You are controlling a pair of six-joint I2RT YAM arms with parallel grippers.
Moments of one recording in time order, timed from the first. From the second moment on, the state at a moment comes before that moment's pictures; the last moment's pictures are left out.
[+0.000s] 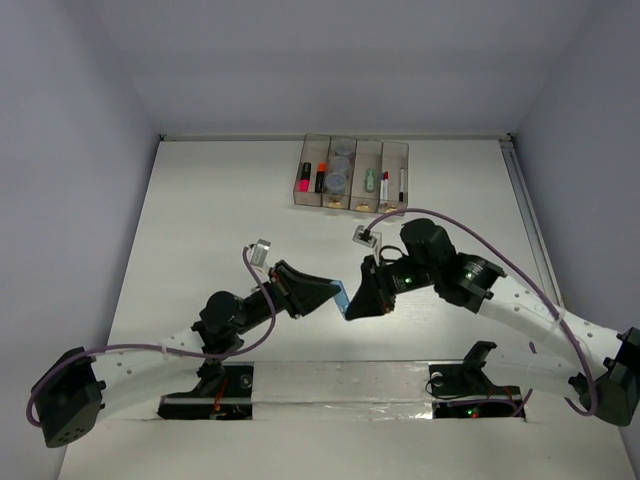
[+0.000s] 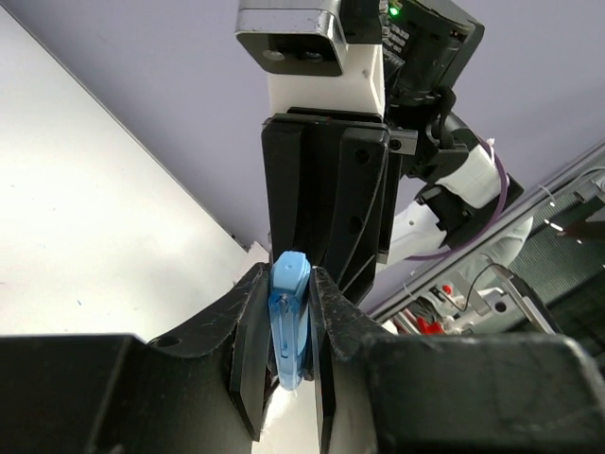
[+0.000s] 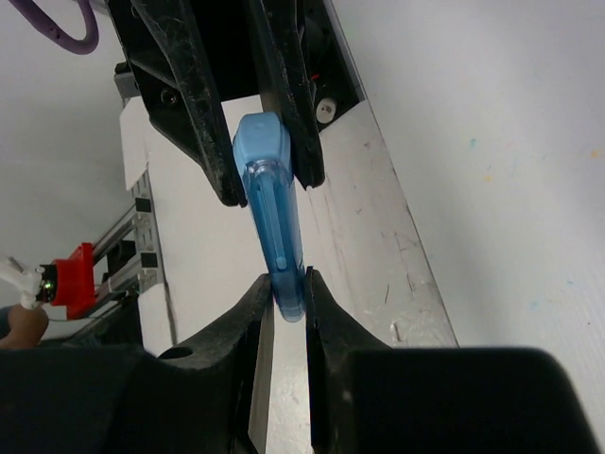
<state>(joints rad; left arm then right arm) -1.00 0.78 0.18 0.94 0.15 -0.95 0.84 1.04 0.89 -0.38 -0.71 0.44</state>
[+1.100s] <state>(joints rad) -1.06 0.65 0.26 0.70 -0.06 -0.87 0.65 1.04 0.91 -0.17 -0.73 0.51</state>
